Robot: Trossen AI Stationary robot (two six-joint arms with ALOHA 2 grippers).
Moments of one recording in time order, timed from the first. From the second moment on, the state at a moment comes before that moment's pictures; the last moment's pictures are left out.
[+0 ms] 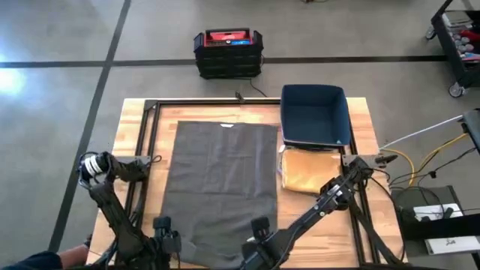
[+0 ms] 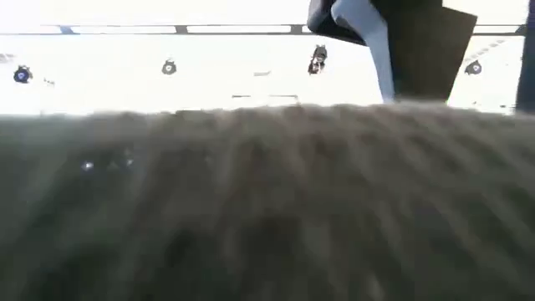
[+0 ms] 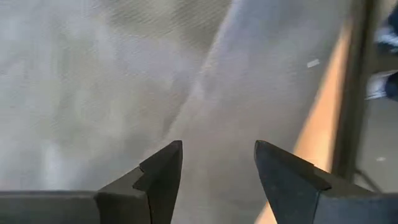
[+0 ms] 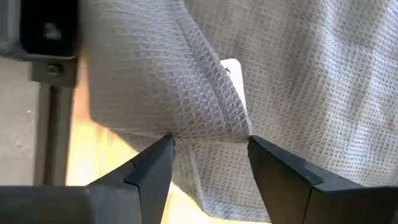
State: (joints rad) left arm -1.12 1.78 1.23 -0.98 -0.23 -1.19; right arm 0.64 2.50 2.21 -1.24 0.13 0.44
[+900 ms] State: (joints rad) left arm -1.11 1.60 0.85 -0.58 -0.09 -1.30; right arm 0.64 2.50 2.21 -1.24 0.17 0.42
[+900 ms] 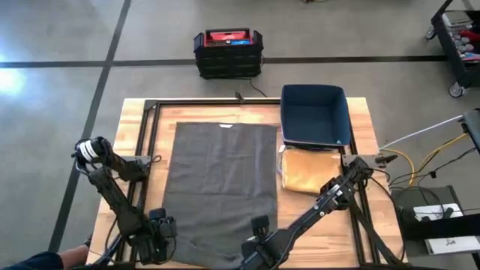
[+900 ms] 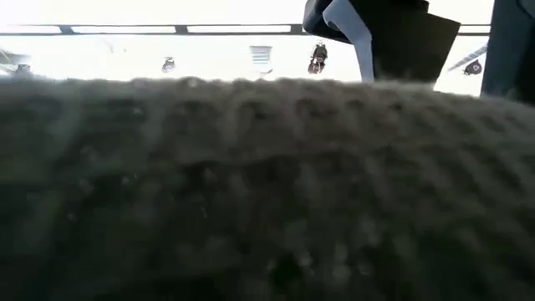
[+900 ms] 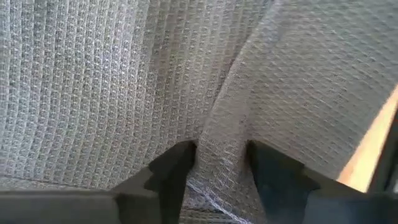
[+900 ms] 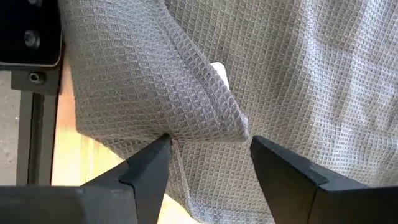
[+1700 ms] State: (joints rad) left arm -1.11 1.59 0.83 -0.58 -0.10 -1.27; right arm 0.60 2.49 2.29 -1.24 0.13 0.29
